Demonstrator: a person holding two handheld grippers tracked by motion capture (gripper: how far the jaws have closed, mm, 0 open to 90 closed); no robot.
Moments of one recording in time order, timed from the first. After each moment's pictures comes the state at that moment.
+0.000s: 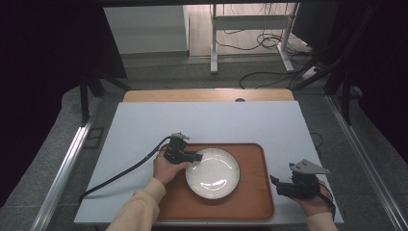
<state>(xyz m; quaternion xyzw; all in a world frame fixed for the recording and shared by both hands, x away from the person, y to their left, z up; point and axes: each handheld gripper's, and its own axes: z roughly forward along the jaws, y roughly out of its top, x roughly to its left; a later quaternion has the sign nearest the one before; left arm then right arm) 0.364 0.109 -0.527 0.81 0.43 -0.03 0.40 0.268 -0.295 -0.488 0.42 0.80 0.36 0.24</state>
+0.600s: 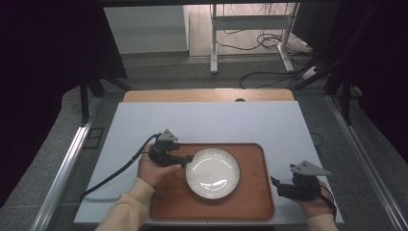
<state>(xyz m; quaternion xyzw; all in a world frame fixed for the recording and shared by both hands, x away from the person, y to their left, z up) 0.319 0.146 -0.467 0.81 0.40 0.09 0.42 0.264 -0.297 -0.488 0.42 0.80 0.36 0.25</state>
